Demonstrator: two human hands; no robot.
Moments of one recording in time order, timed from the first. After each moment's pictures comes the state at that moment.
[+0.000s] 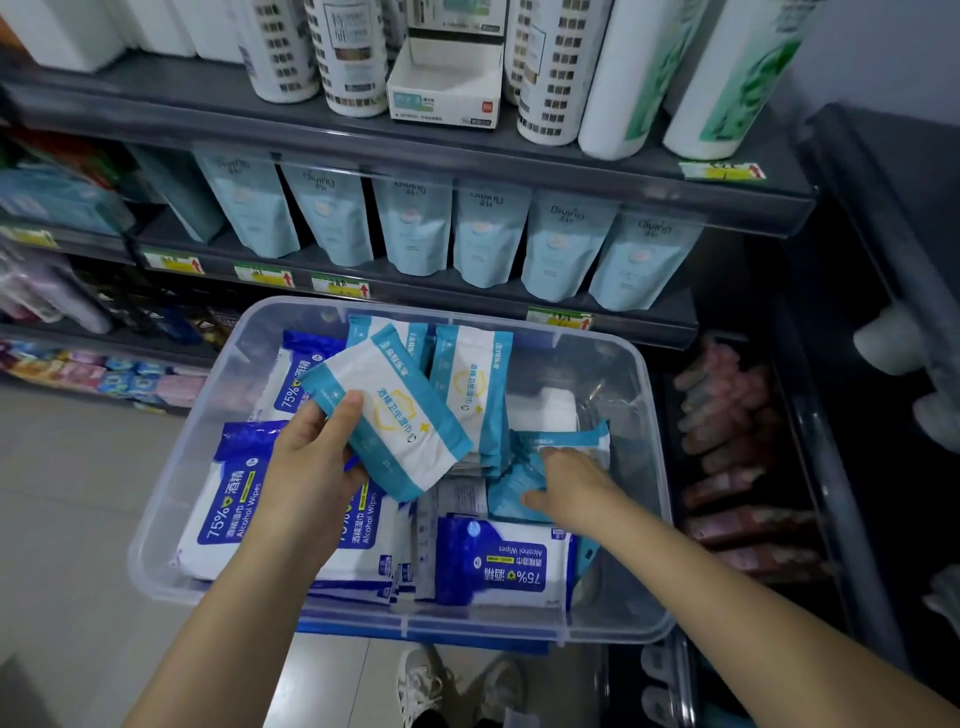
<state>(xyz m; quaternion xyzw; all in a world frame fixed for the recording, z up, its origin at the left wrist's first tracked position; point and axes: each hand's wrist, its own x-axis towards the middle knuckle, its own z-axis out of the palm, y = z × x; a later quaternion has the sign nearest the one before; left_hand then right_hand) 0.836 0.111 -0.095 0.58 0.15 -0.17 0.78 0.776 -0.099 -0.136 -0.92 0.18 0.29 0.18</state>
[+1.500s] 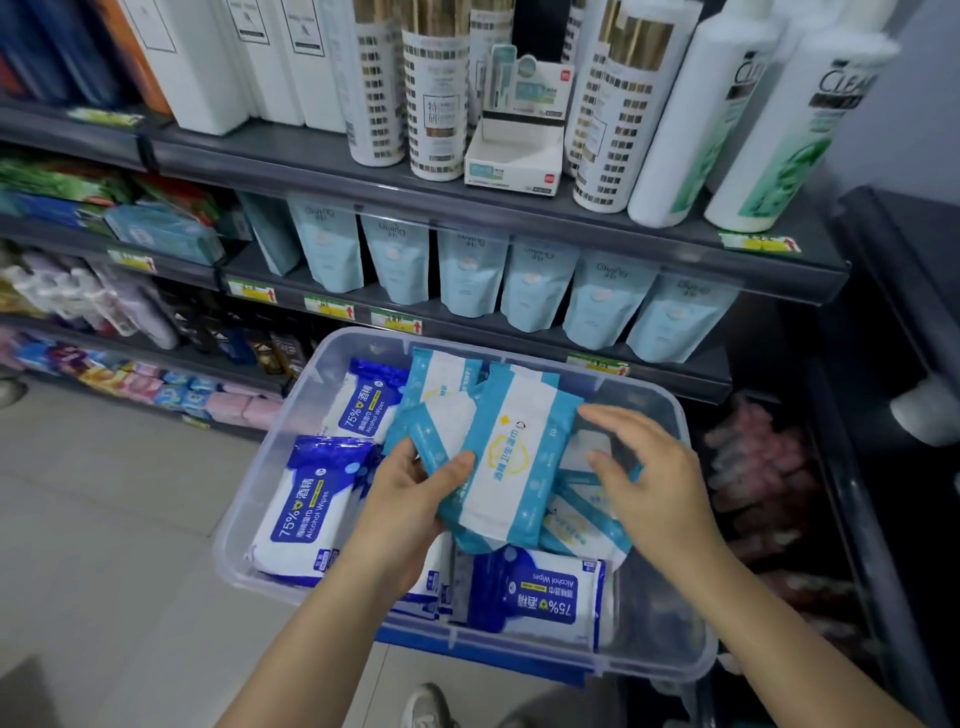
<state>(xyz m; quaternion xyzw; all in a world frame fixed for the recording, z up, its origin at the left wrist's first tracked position) 0.812 0.109 -0.082 0.55 0.08 -0.26 0.79 0.760 -0.088 -0.068 -0.91 0.05 -0.19 0.37</state>
